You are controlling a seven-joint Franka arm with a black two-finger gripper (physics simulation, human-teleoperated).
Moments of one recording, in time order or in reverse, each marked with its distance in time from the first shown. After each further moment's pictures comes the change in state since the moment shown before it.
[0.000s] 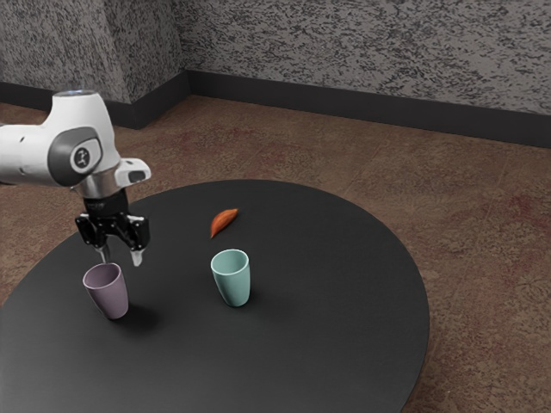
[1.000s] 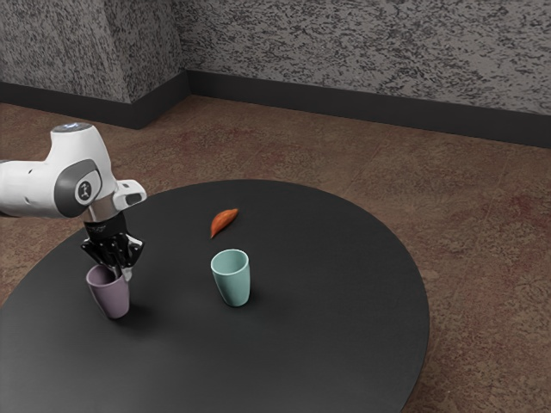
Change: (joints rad) arm 0.064 0.126 0.001 -0.051 0.010 0.240 0.017
